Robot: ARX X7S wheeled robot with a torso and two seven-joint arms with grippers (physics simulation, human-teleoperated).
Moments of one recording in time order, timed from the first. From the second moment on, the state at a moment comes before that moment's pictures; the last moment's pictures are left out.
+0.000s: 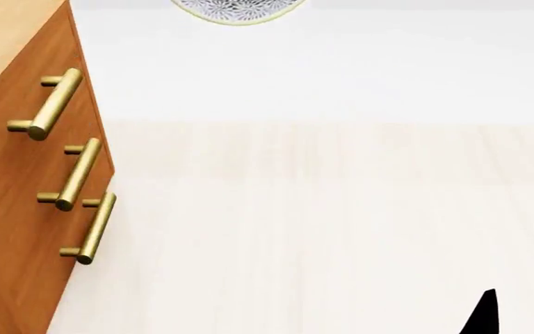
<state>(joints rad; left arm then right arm) -2.01 0.00 1.72 -1.29 -2.00 -0.55 -0.10 -0.02 0.55 -0.33 0.07 1.00 -0.68 0.15</state>
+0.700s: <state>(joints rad) -2.14 -0.04 2.49 -1.30 -2.99 -0.41 -0.26 0.00 0.54 -0.34 0.07 0.99 -0.65 0.15</state>
